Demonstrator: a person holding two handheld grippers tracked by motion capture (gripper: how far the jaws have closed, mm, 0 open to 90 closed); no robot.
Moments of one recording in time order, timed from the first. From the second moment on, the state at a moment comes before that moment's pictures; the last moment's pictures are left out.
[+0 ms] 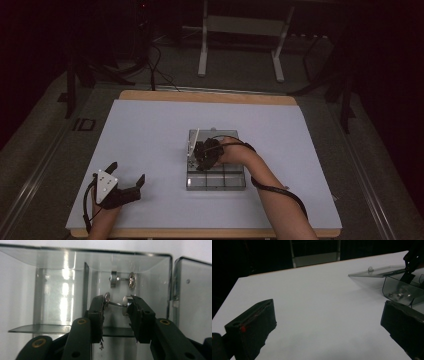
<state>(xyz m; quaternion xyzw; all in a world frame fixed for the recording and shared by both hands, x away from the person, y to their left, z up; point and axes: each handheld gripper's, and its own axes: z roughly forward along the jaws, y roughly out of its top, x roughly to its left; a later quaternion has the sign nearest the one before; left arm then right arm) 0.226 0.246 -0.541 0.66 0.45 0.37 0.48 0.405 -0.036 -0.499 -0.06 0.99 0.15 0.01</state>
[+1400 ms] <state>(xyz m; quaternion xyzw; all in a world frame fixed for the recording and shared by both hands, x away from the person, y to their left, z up) 0.226 0.244 -0.541 0.66 0.45 0.37 0.47 0.358 -0.126 -0.416 -0.01 0.99 0.10 0.06</state>
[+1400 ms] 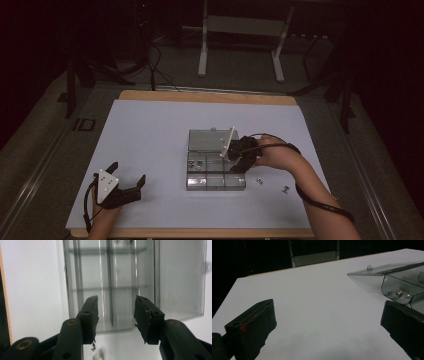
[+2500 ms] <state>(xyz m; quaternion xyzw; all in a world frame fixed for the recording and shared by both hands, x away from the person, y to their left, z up) 0.226 0.244 -0.541 0.66 0.45 0.37 0.47 0.351 -0.205 -0.480 0.06 1.00 0.03 0.04</state>
